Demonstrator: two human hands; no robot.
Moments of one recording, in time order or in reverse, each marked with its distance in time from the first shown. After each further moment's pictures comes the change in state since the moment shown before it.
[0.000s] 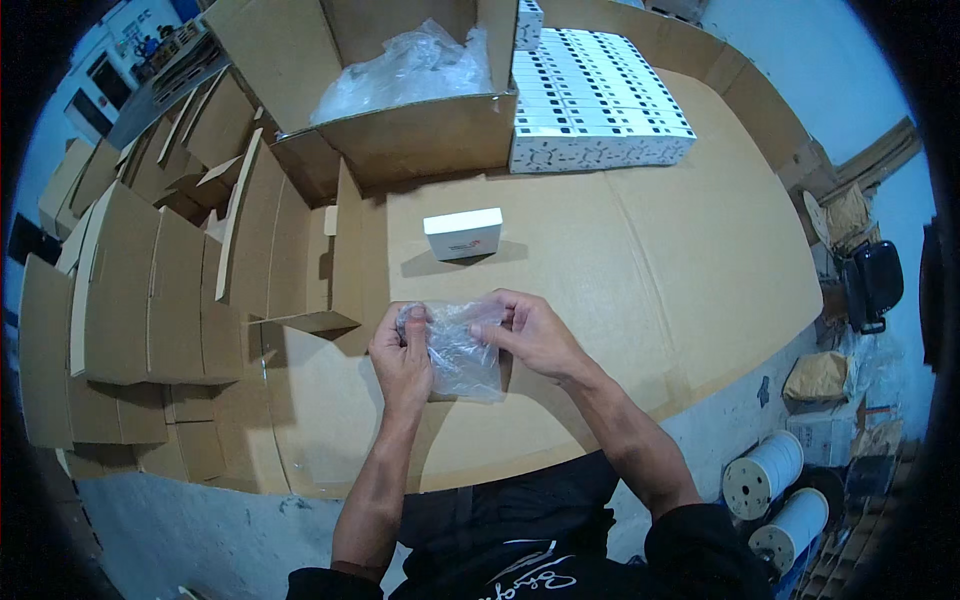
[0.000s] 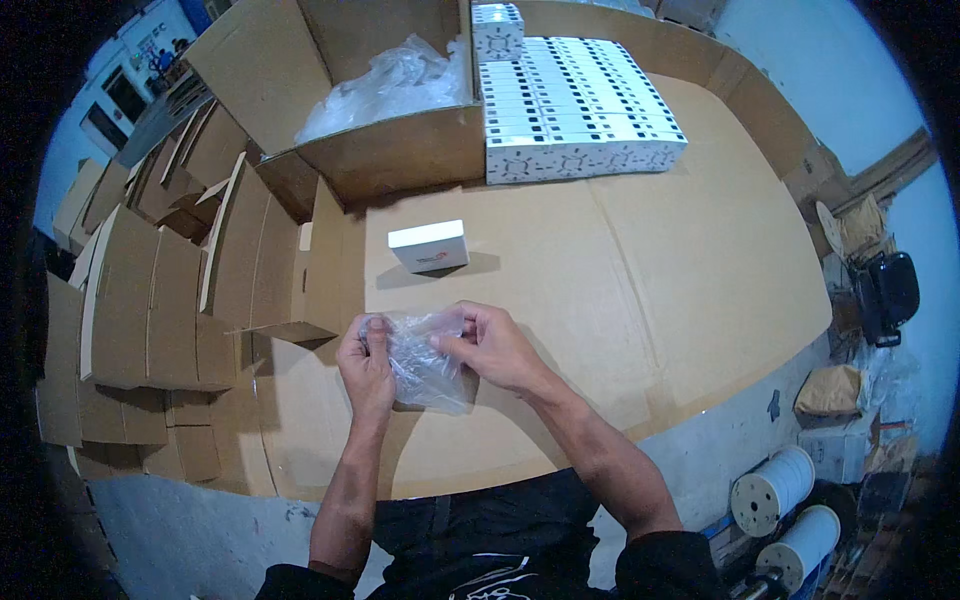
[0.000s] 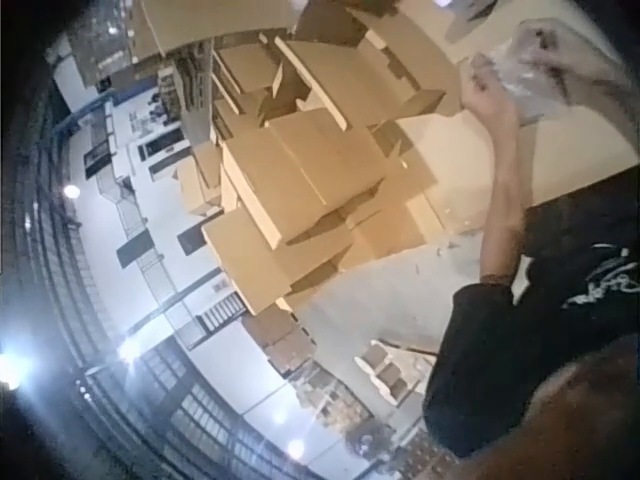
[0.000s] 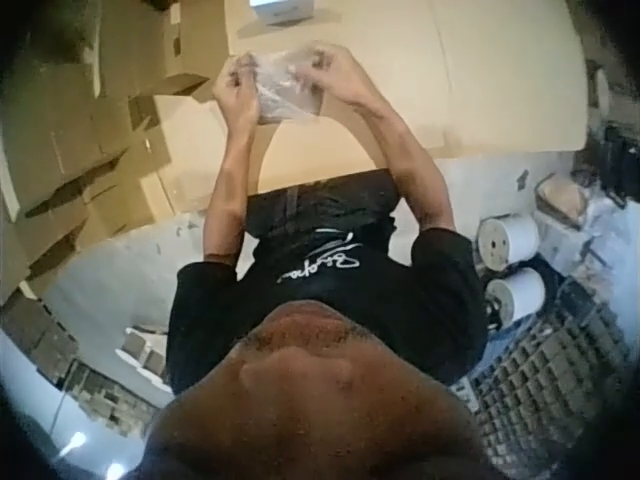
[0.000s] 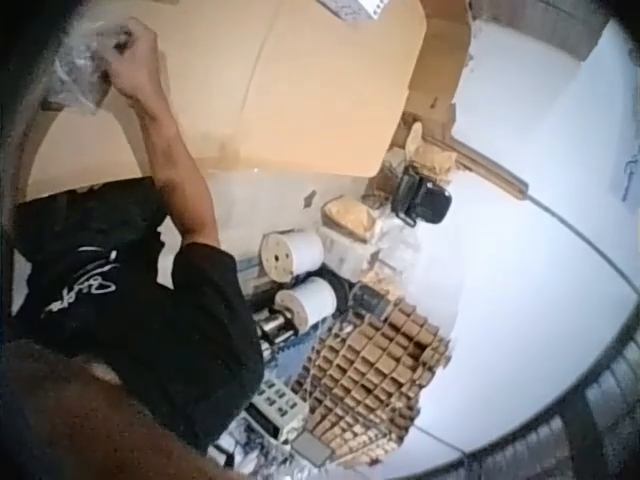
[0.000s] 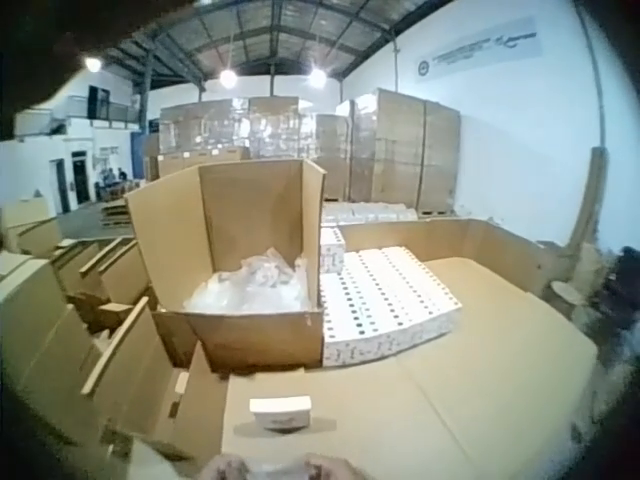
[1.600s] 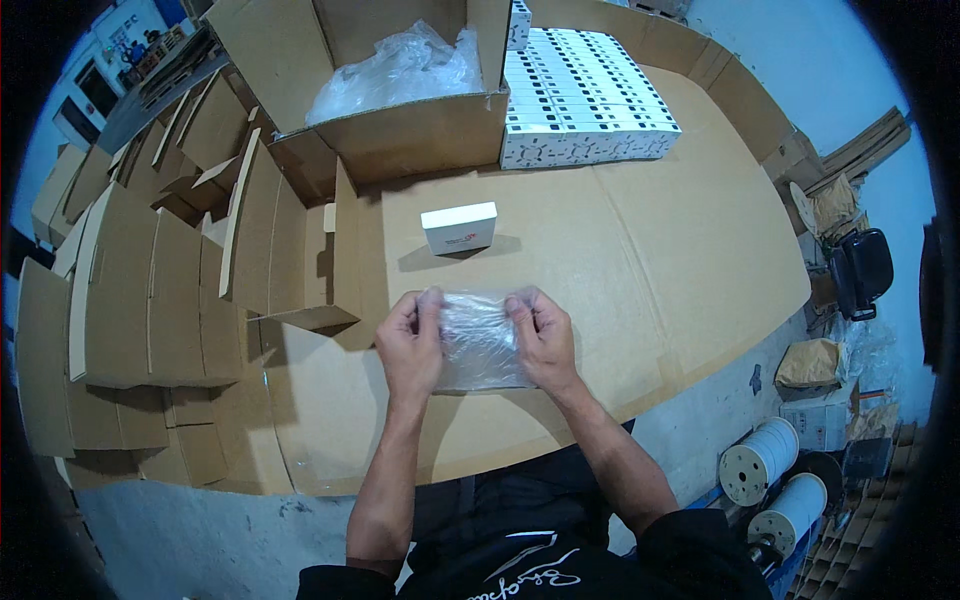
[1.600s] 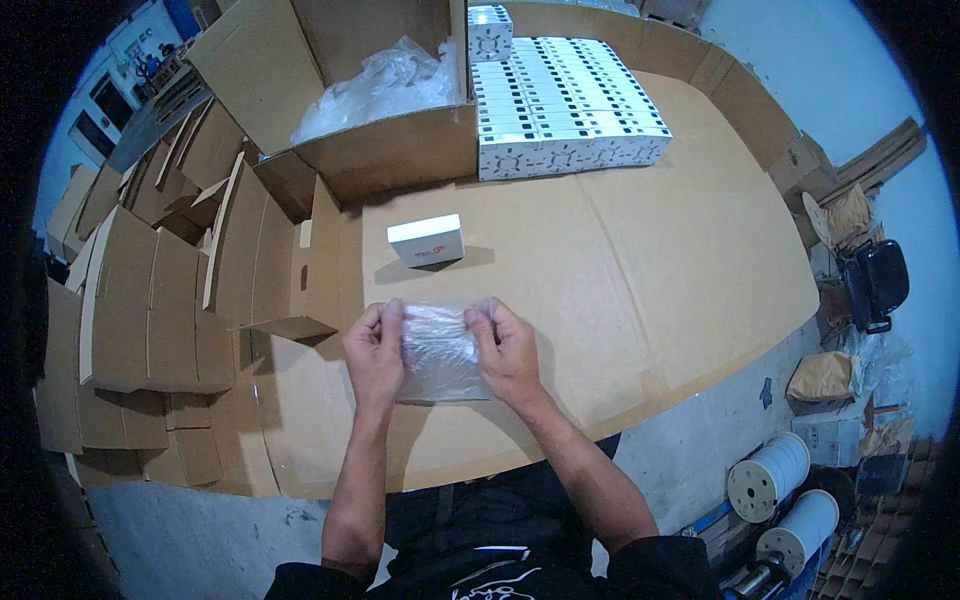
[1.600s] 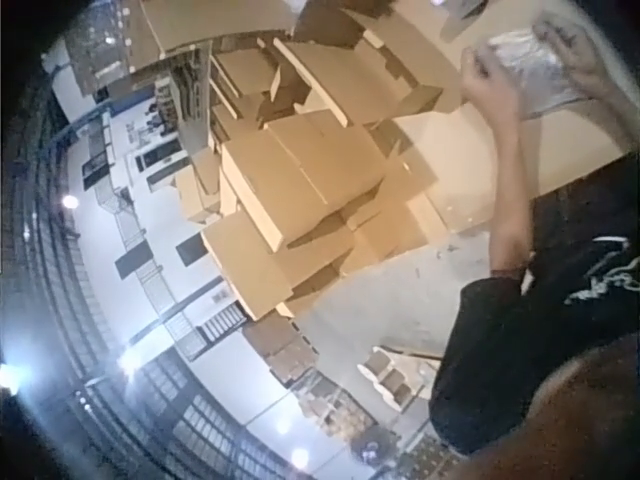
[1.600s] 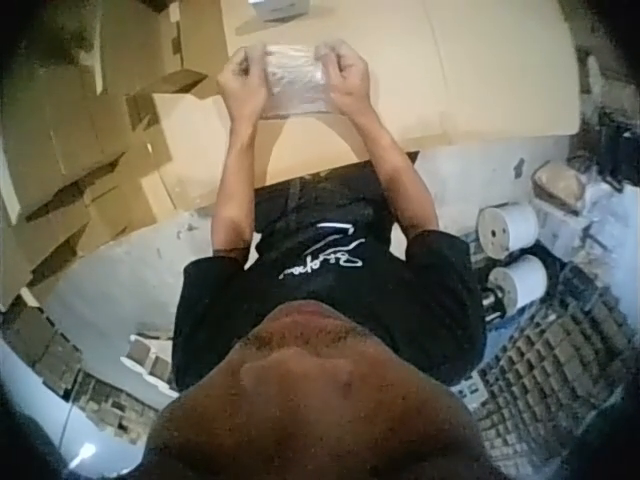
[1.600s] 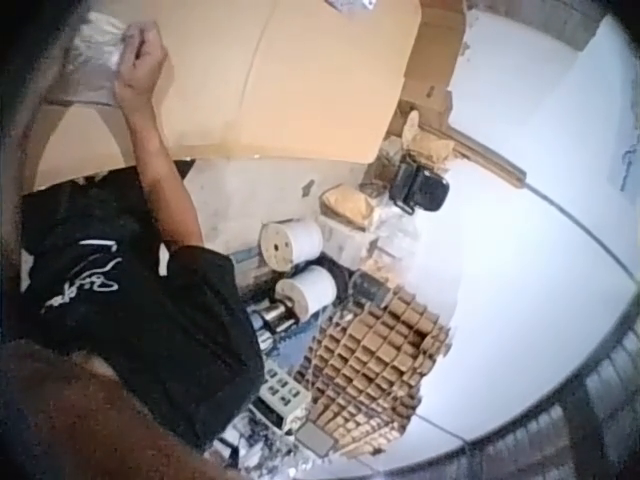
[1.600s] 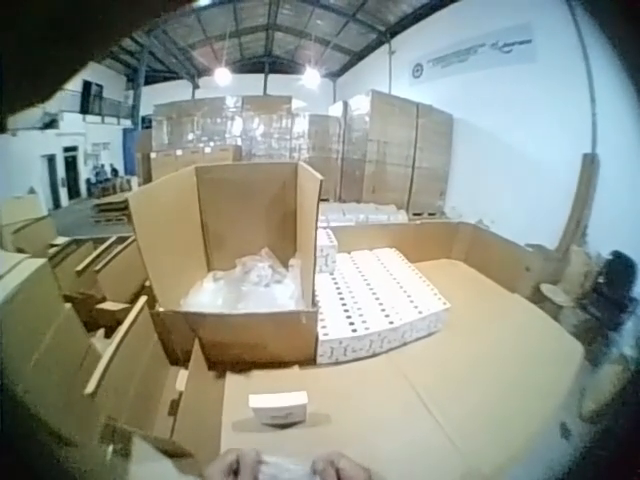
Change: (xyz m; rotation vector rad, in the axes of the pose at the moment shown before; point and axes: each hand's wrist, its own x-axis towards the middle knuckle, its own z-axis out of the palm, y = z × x) left_hand 0.002 0.021 0.008 0.039 -0.117 -0.157; right_hand -0.019 0.029 0.023 -0.162 0.594 -0.382
